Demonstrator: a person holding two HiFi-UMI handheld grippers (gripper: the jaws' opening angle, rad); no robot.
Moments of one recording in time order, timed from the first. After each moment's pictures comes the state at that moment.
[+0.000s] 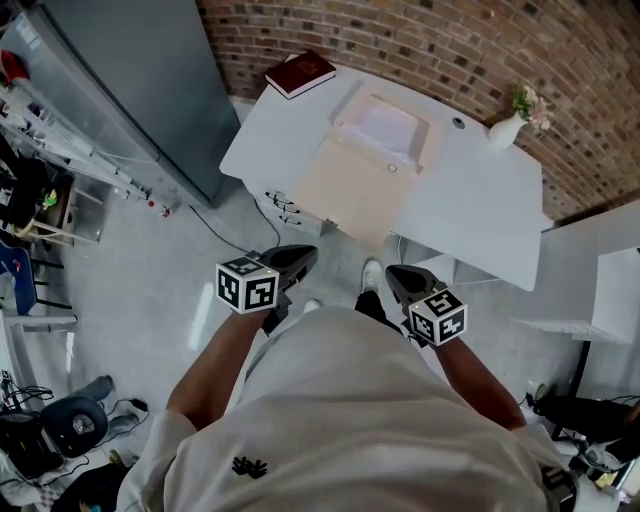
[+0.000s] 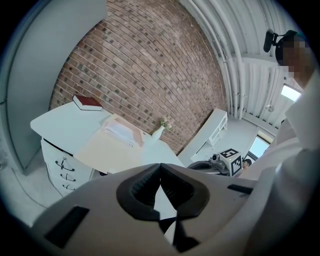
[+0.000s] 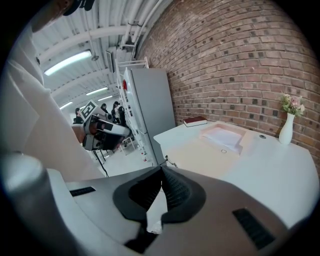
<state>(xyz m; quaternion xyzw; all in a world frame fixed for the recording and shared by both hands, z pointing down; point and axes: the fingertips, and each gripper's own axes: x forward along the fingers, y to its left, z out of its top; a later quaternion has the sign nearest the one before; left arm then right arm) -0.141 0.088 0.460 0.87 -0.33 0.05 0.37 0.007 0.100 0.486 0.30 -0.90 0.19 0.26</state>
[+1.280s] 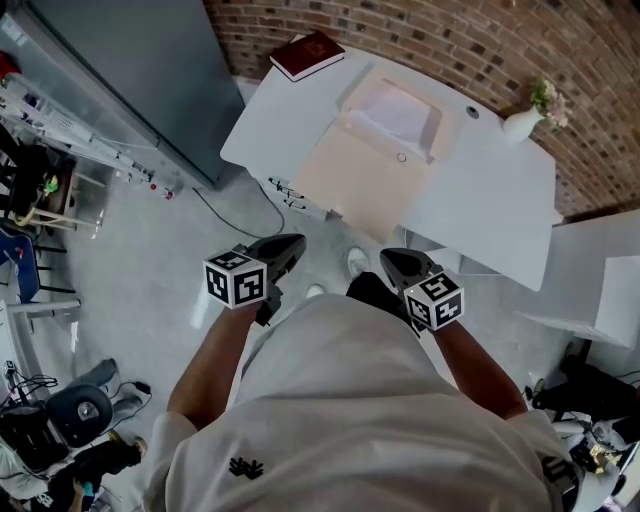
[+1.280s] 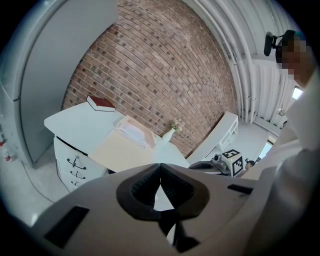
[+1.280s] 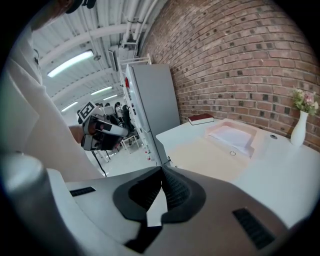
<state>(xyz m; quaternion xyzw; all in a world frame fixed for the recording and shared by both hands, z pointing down) -0.175 0.062 0.476 0.84 -0.38 0.05 0.39 -0.020 0.059 0.502 0.27 -0.91 0.20 0.26</state>
